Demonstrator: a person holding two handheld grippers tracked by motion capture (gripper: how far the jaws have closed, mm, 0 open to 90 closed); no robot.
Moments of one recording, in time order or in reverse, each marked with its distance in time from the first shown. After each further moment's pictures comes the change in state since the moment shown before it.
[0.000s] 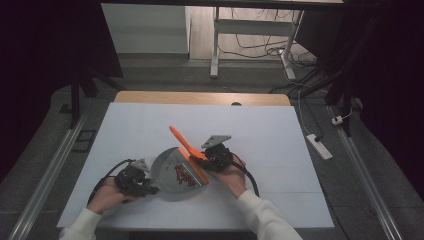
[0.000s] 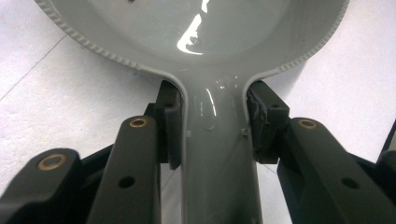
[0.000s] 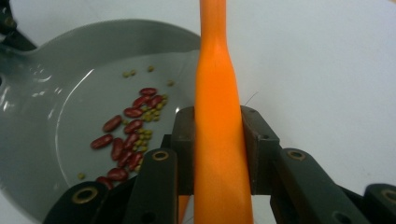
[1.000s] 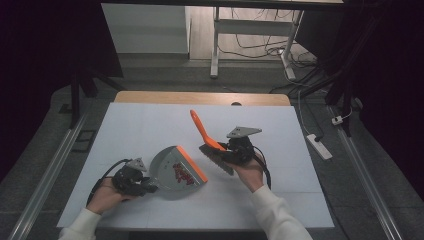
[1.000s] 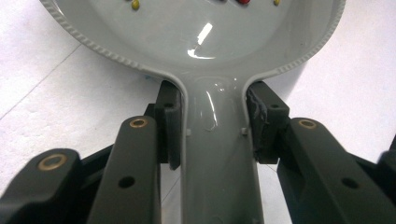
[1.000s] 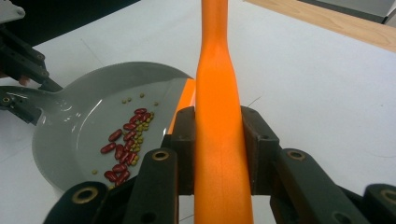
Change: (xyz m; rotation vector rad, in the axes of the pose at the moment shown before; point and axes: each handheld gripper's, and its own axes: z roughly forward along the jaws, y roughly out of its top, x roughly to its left) left arm 0.003 -0.006 -0.004 -0.067 0.015 -0.016; right arm -0.039 -0.008 -0.056 -0.157 0.013 0.127
